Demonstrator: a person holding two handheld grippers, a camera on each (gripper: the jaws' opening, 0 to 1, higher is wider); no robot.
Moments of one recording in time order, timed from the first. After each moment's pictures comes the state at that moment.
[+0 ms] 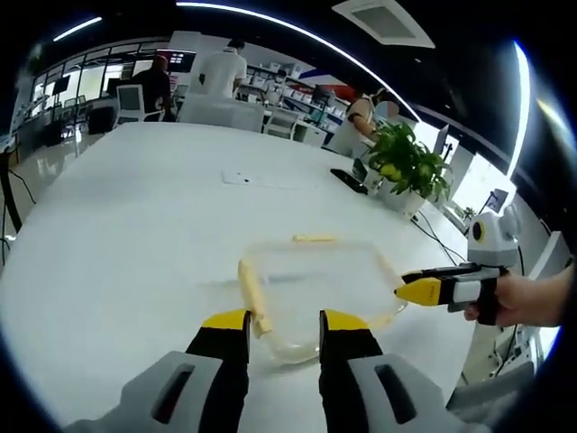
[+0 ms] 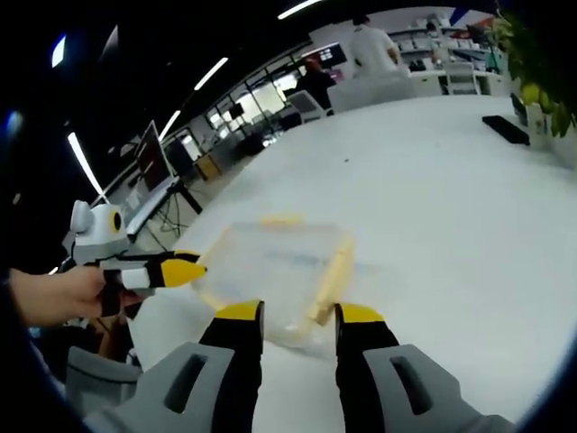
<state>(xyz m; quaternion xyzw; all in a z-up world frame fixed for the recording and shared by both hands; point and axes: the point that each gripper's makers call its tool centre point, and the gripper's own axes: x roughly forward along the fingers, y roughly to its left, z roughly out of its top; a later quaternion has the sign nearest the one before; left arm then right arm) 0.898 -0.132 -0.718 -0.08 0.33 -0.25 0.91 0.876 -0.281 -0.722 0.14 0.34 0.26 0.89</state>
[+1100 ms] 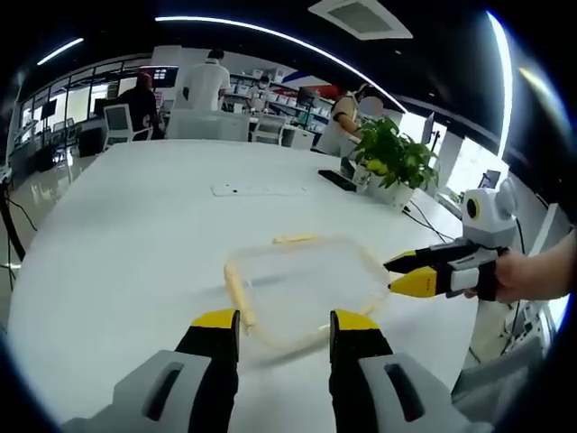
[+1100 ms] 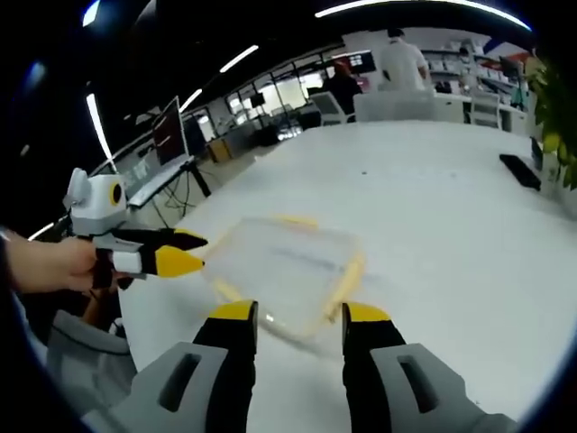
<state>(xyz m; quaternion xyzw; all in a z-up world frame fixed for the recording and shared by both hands) 0.876 -0.136 -0.700 -0.03 0.29 -0.27 0.91 0.865 -0.275 -0.706 0.05 0.32 0.29 0.90</state>
